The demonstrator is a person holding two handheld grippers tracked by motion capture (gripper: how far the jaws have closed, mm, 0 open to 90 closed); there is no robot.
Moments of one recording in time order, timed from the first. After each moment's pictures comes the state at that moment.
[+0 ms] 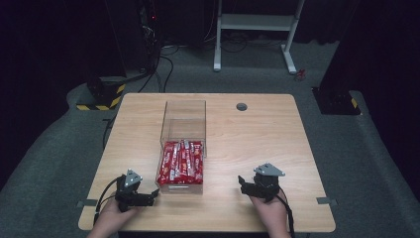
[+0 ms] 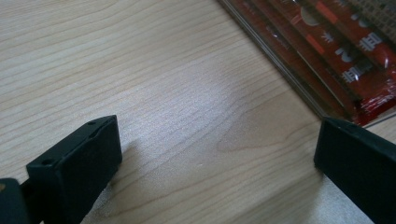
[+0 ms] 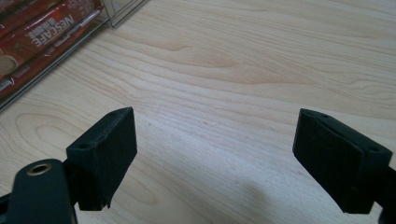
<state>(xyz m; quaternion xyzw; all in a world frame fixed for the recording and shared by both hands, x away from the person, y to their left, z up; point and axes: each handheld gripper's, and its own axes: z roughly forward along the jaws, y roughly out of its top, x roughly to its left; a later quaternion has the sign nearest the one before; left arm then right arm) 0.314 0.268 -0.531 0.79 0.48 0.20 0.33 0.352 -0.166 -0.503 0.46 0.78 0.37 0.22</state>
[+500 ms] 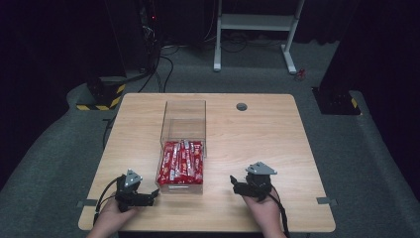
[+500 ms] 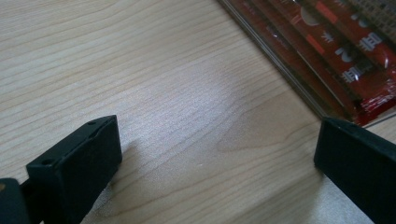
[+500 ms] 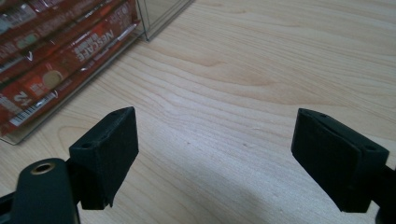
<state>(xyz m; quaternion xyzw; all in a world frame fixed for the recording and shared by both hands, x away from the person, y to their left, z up) 0.314 0.268 -0.531 0.79 0.48 0.20 0.33 0.351 -0.146 -0.496 0.44 0.78 0.39 0.21</state>
